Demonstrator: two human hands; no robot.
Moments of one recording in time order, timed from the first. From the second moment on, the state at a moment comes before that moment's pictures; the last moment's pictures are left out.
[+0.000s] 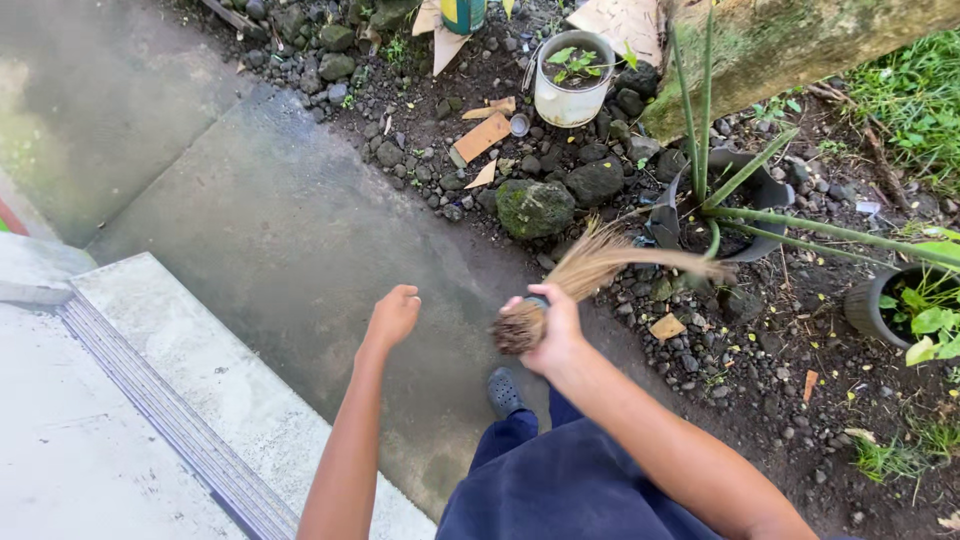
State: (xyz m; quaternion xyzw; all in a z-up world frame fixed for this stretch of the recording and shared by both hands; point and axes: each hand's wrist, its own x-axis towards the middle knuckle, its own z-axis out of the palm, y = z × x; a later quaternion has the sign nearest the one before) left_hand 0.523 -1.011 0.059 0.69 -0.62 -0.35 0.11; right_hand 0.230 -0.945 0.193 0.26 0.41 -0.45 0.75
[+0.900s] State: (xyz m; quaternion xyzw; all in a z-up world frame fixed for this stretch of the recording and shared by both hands) left_hand 0.431 -1.270 0.026 0.68 -0.60 -0.41 0.00; right_hand 0.175 -1.220 0.153 0.23 0.41 -0.40 0.79
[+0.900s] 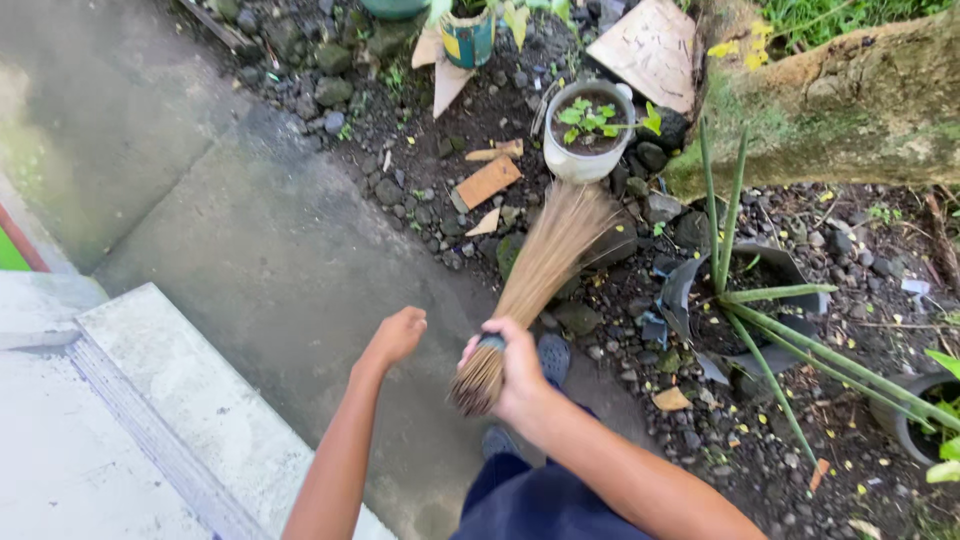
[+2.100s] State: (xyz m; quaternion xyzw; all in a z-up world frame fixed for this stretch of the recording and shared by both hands) left_hand 0.459 -1.383 0.021 0.46 -0.78 -0.36 -0.24; right_hand 0.083 -1.072 0.120 0.11 0.64 -0.36 0.67
